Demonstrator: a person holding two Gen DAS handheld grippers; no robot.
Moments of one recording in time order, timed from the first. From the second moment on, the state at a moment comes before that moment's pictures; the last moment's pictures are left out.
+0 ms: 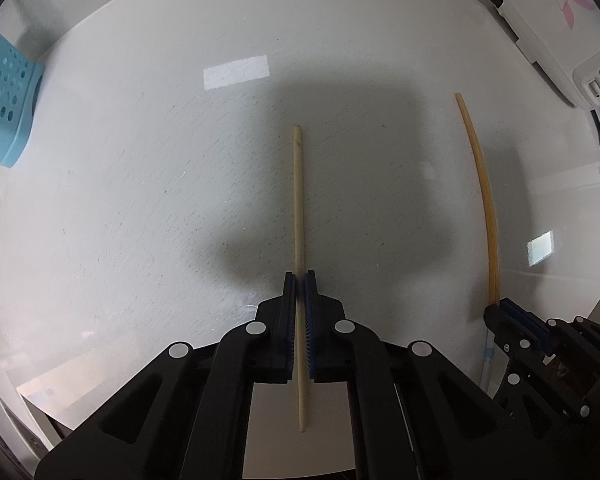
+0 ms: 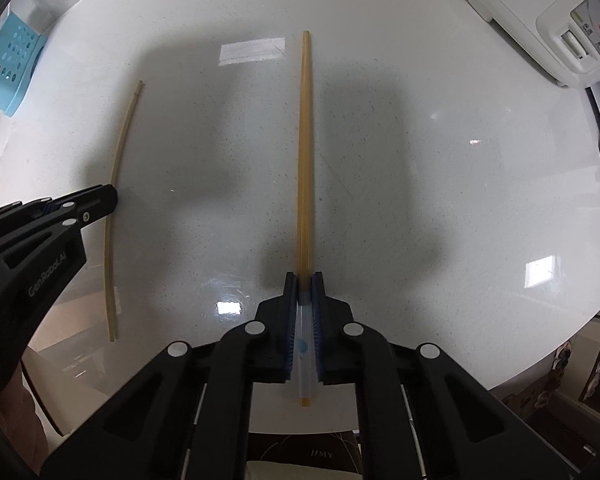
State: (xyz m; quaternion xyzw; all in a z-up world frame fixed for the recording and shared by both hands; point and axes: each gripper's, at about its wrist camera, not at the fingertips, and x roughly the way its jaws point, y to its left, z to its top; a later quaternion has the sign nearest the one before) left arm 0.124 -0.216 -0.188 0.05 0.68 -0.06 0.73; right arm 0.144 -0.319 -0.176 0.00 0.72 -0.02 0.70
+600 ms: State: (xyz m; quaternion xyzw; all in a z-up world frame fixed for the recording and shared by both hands) left arm 0.113 -0.157 -0.149 0.00 0.64 -0.04 0.77; right arm 0.154 -0.309 -0.138 0.00 0.66 -0.01 0.75
